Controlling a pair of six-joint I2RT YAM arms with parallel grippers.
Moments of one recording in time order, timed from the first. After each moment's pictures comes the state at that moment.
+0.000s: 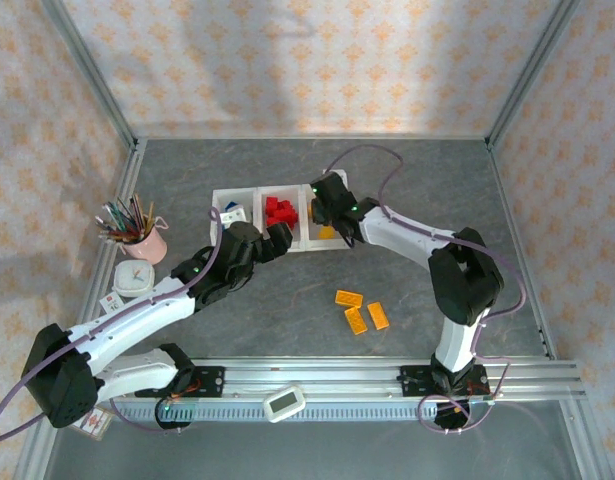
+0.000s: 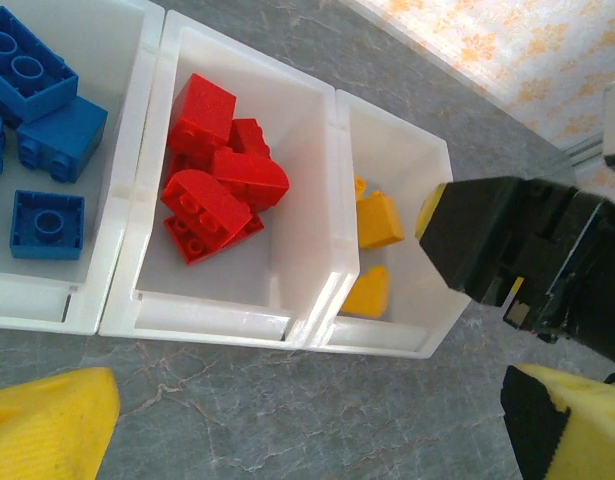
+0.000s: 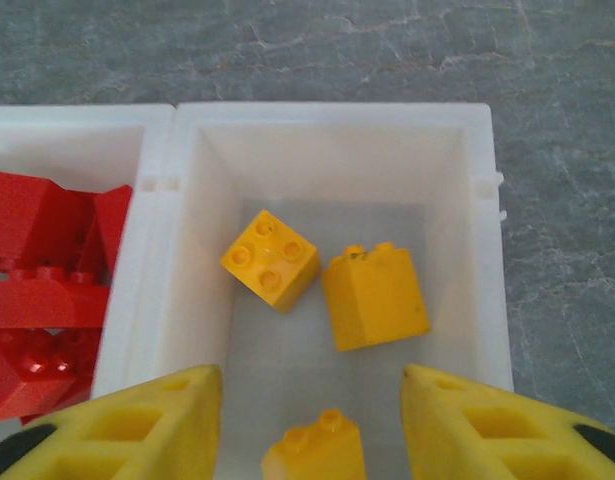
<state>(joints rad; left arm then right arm) -0.67 1.10 0.74 -0.23 -0.31 -0.91 0.67 1.81 1.33 -0.35 0.30 0.45</state>
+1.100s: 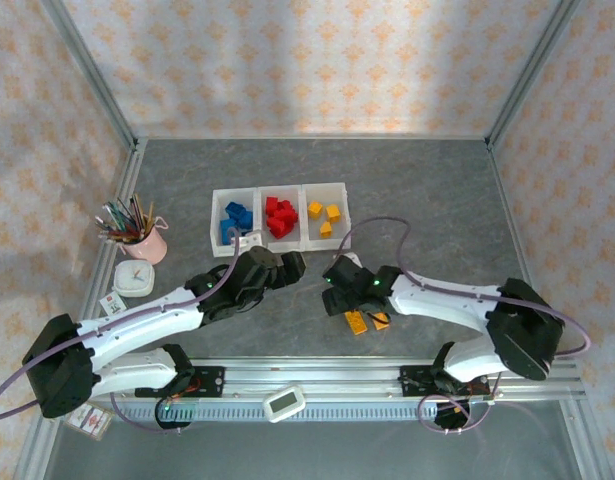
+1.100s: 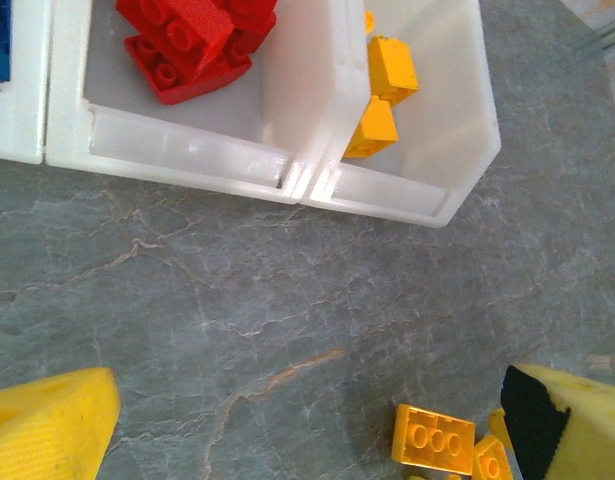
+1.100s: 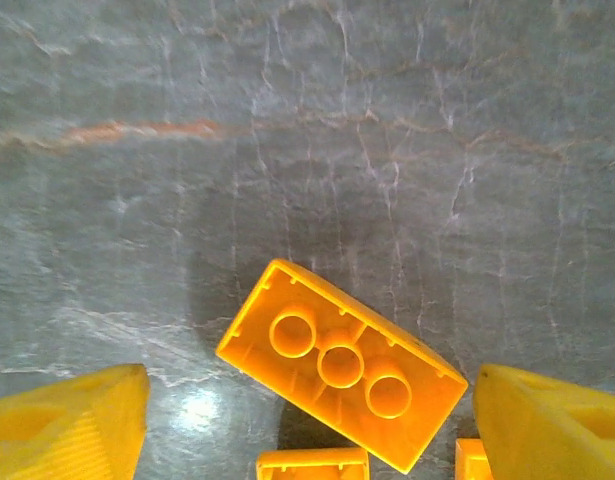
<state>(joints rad) -0.84 1.12 0.65 -0.25 -0.29 -1.02 0.96 1.39 0.76 -0.58 0.20 0.60</state>
